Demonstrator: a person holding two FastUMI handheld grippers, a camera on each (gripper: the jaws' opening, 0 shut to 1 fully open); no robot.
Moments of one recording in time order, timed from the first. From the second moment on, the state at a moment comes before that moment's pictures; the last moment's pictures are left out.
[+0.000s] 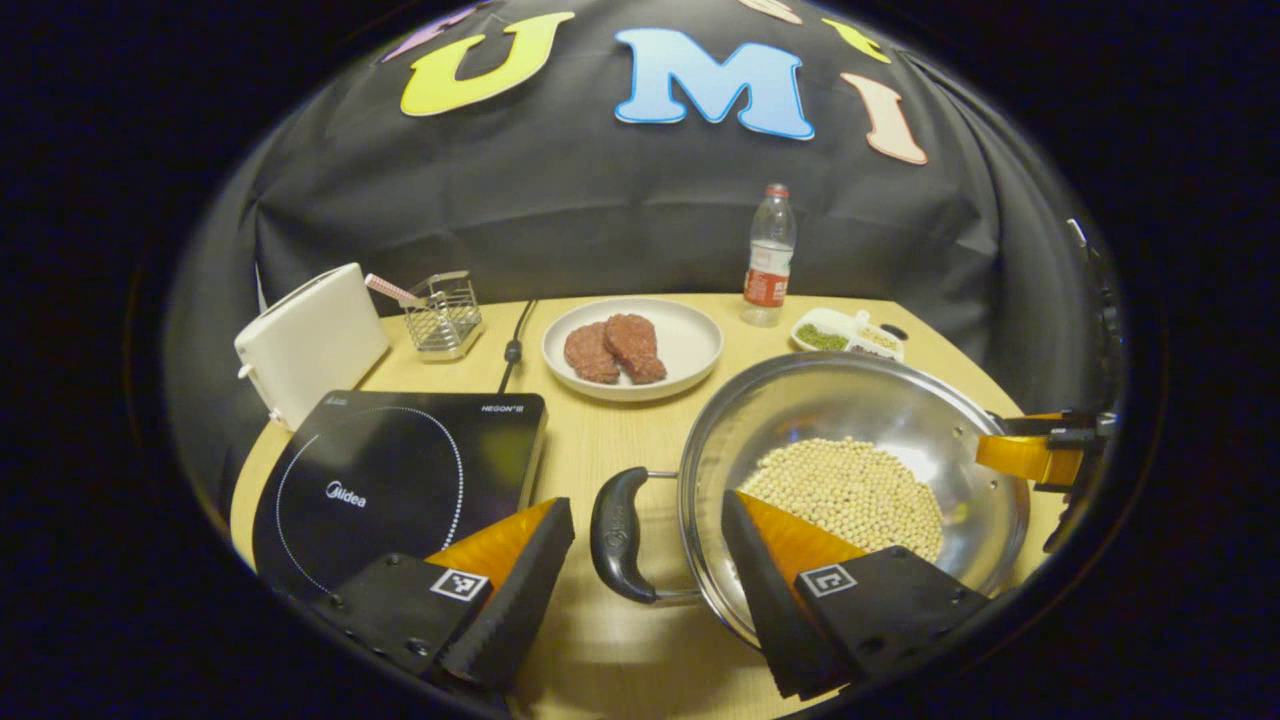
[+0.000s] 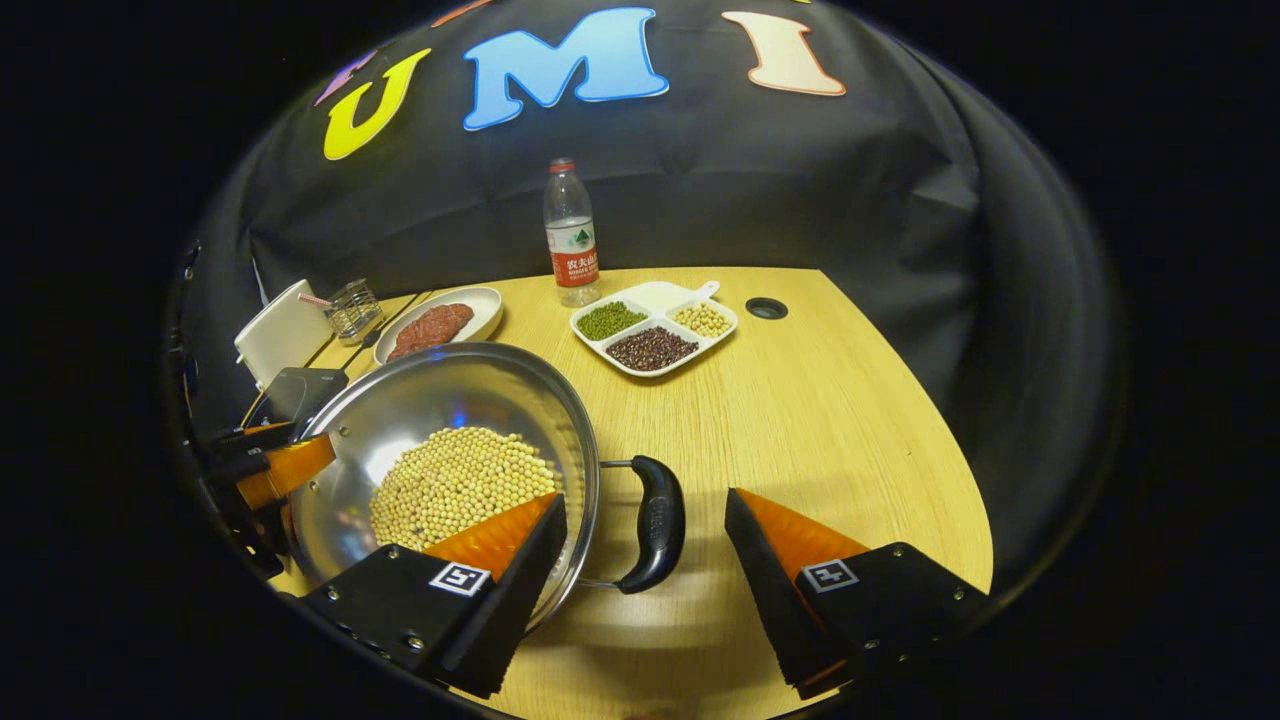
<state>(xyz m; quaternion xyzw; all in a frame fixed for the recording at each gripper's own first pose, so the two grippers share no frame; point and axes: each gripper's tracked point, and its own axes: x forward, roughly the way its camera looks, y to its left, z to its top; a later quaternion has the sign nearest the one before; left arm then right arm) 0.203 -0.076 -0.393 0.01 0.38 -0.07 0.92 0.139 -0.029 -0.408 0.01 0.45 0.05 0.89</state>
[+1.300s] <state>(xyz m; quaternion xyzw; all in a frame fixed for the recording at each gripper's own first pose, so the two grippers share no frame) 0.195 -0.042 -0.364 -0.02 0.37 -0.06 0.93 0.121 0.017 -0.372 -0.02 0.47 0.06 0.88</state>
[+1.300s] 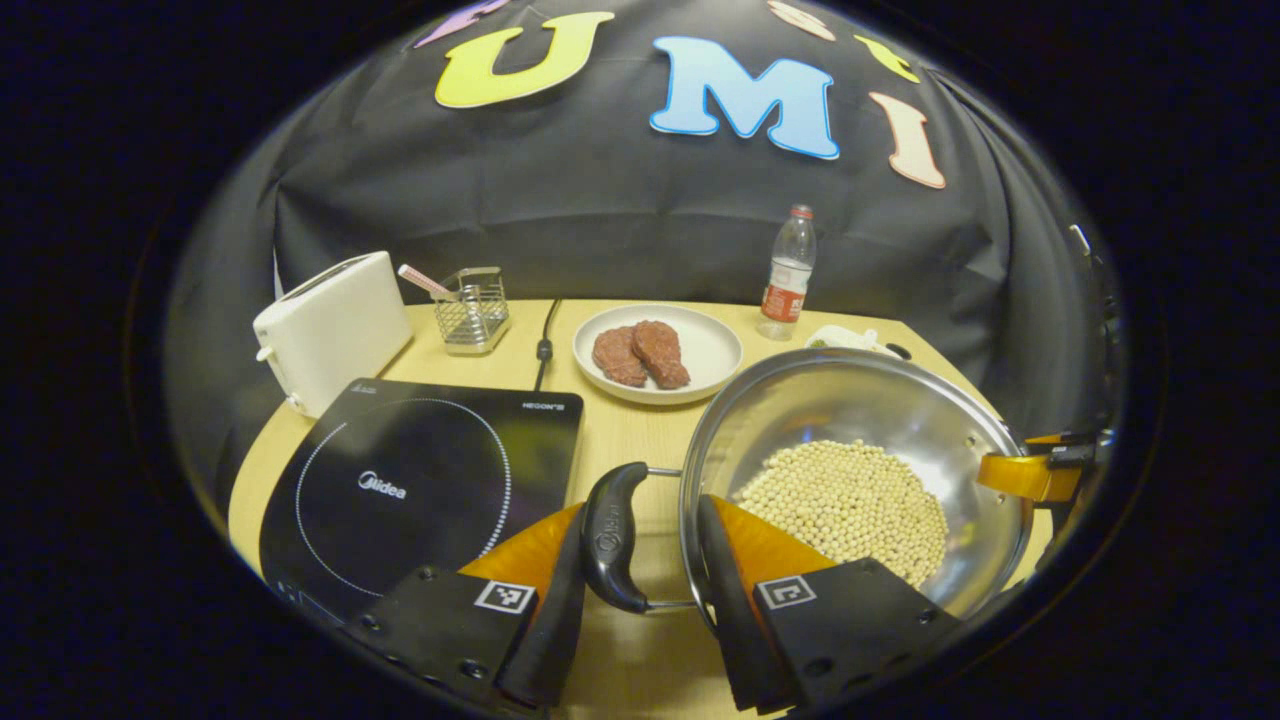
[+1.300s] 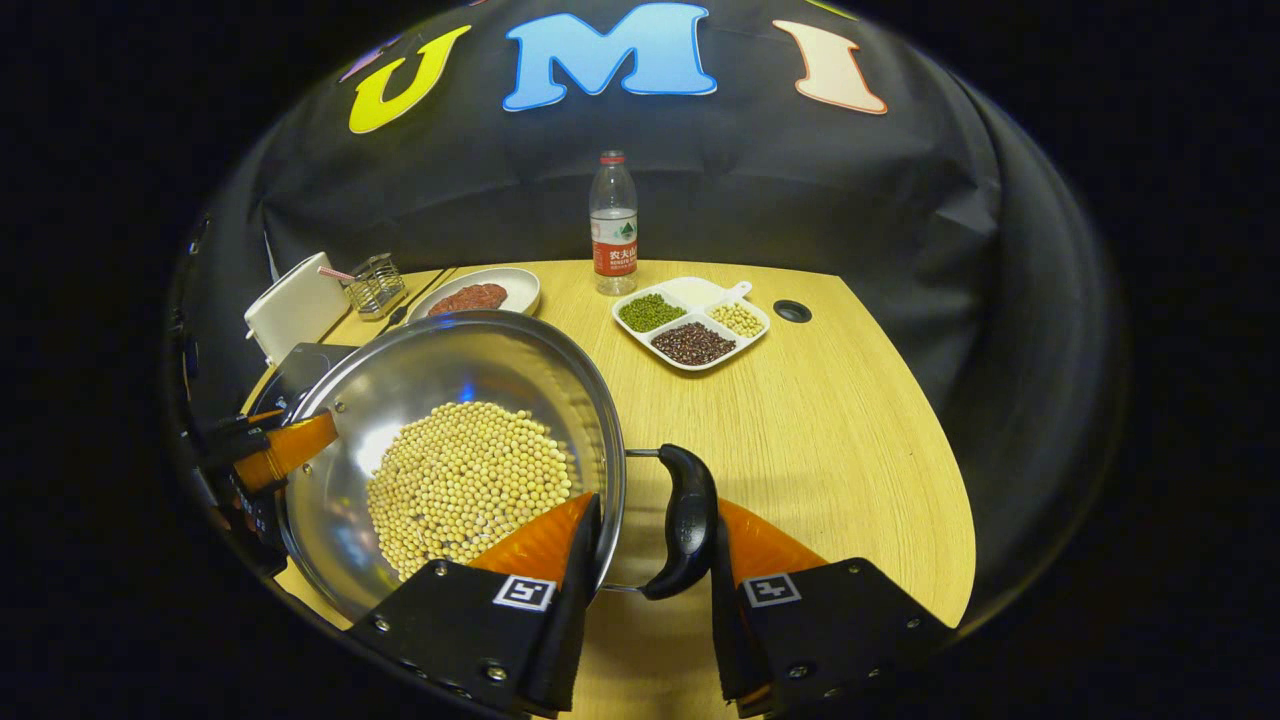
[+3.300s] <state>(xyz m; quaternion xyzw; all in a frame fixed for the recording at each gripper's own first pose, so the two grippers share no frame) 0.230 0.296 -0.359 -0.01 0.36 -0.02 0.93 0.124 0.334 -0.362 0.01 0.46 0.08 0.88</state>
